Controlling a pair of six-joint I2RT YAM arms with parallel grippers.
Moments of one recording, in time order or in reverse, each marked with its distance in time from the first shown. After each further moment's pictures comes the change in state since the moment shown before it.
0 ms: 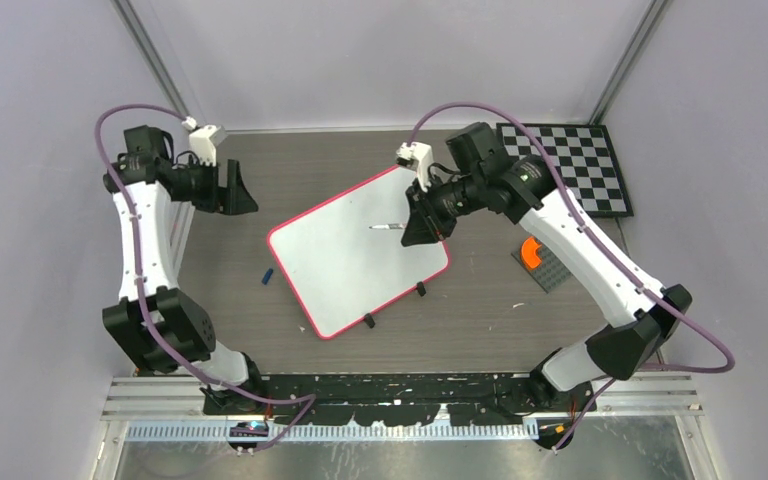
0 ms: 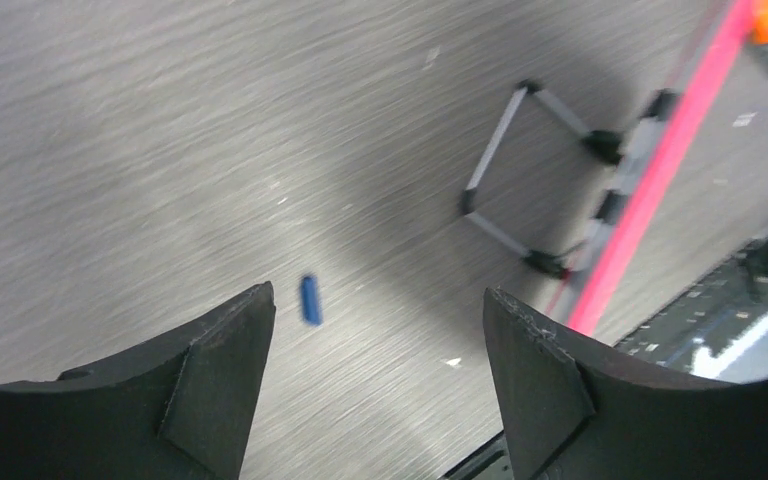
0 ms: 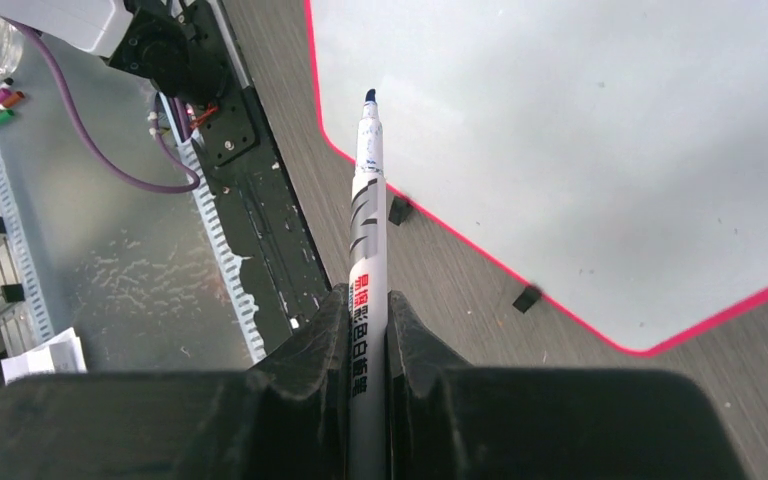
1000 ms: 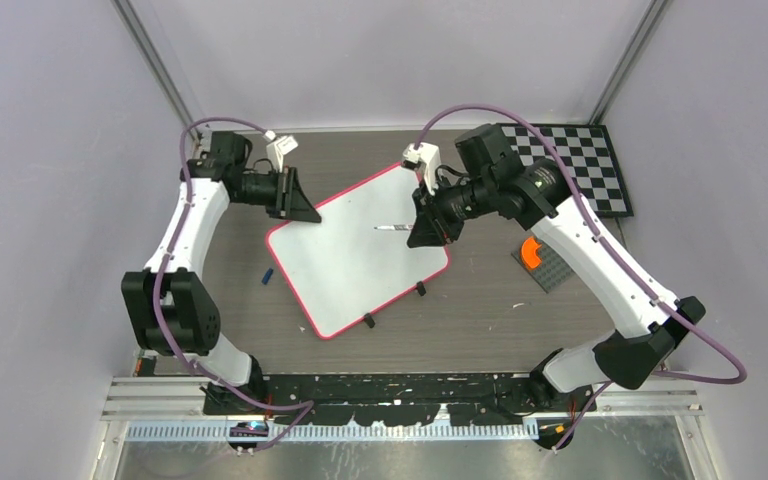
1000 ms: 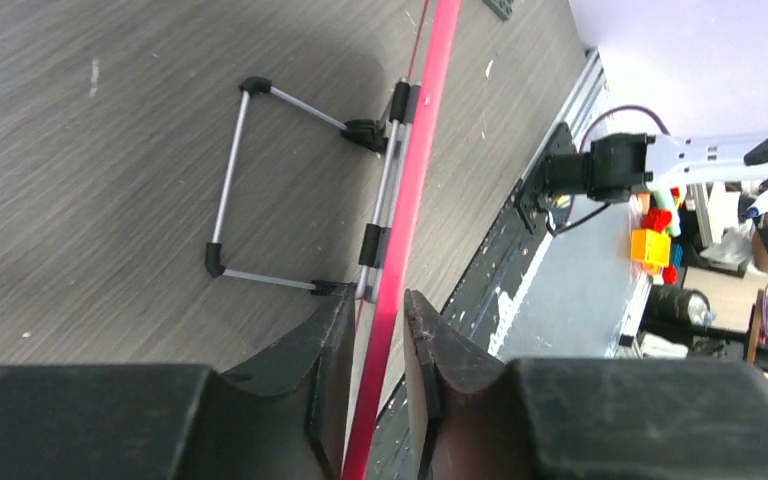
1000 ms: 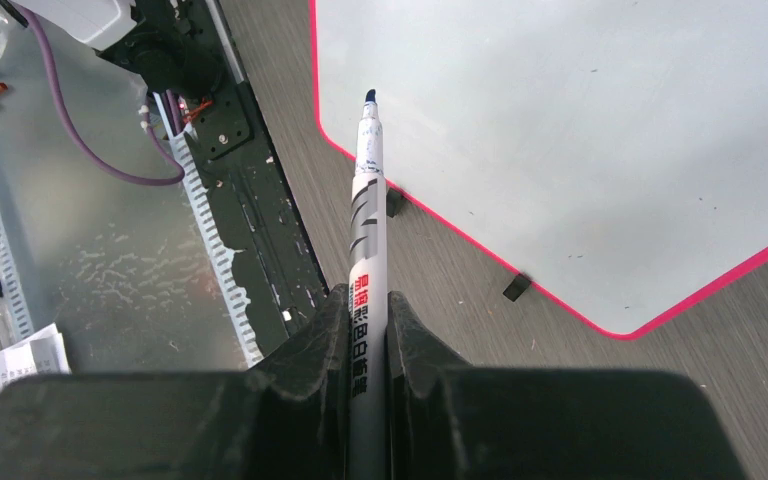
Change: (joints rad) left arm -0.304 0.047 -0.133 0.149 0.325 -0.270; right arm 0.029 -0.035 0.026 -0.021 0.032 -0.021
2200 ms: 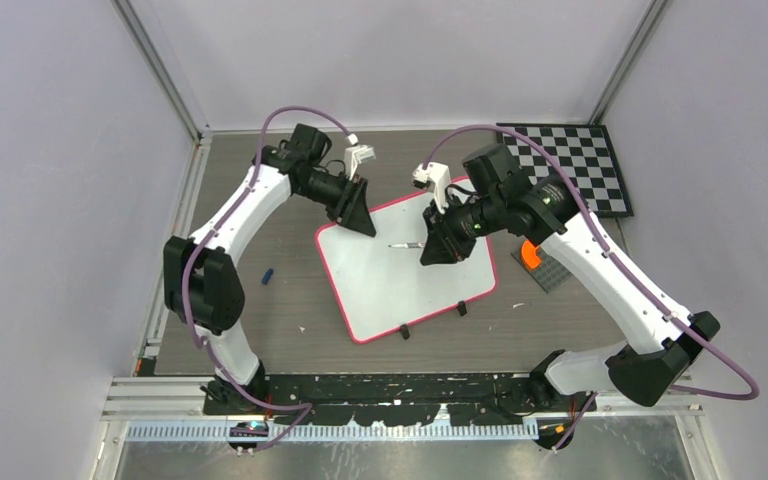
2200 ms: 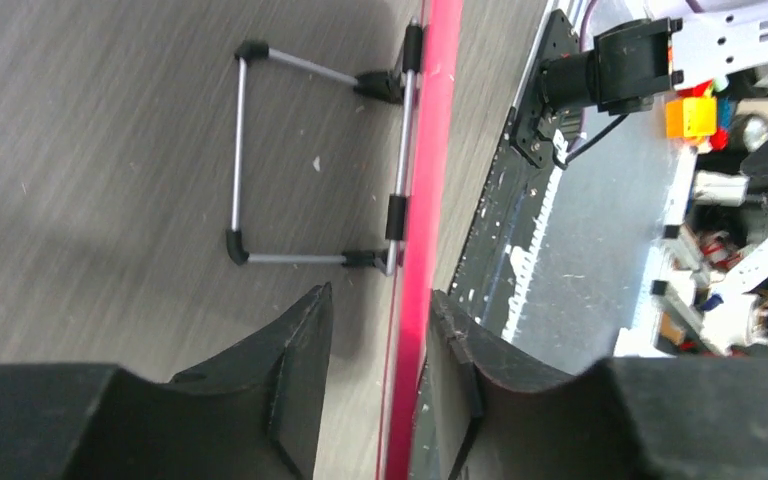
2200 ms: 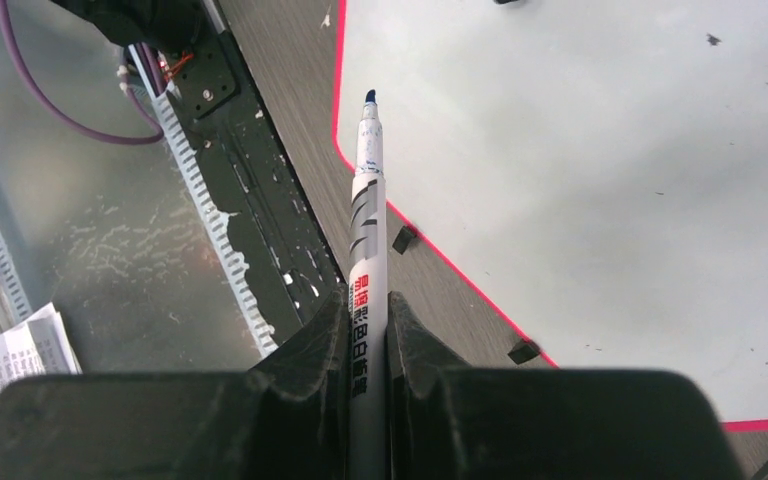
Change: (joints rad) left arm -0.370 0.189 0.165 0.025 -0.049 0.075; right arm 0.000 -0.096 -0.143 -0.035 0.035 0.000
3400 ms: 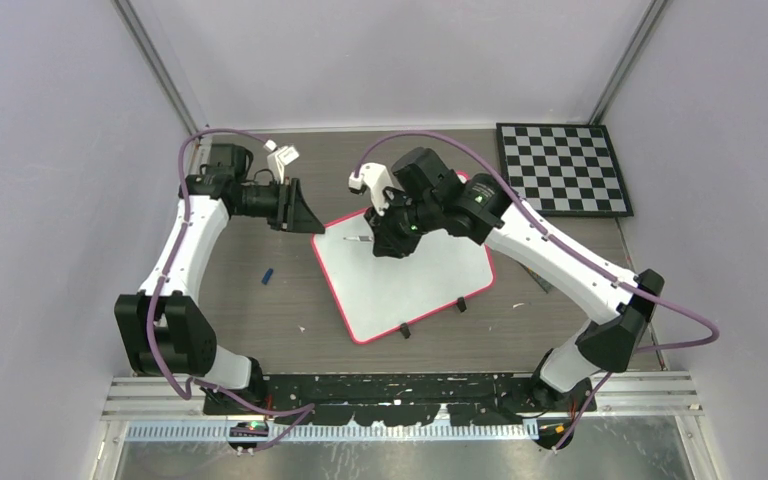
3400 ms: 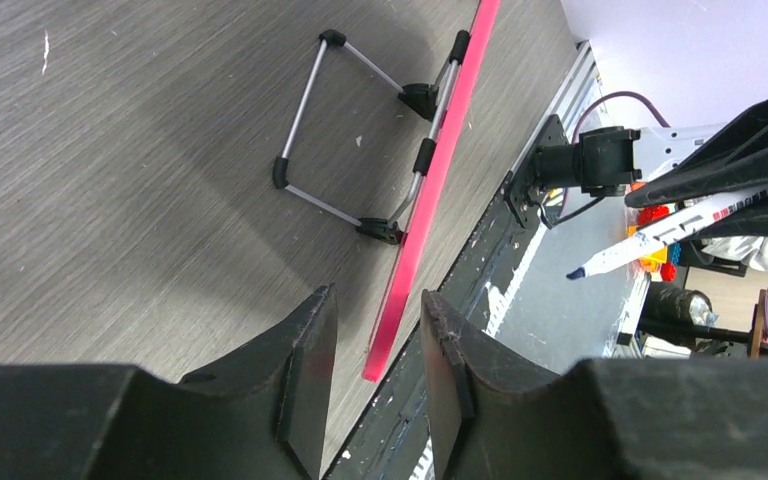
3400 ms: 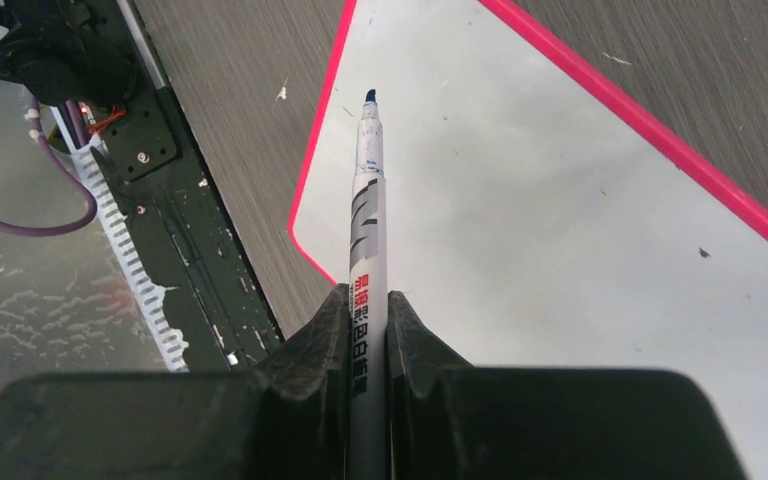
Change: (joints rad) left arm 0.328 -0.306 -0.286 0.032 0.048 -0.121; right arm 0.229 0.210 0.154 0.146 0.266 0.044
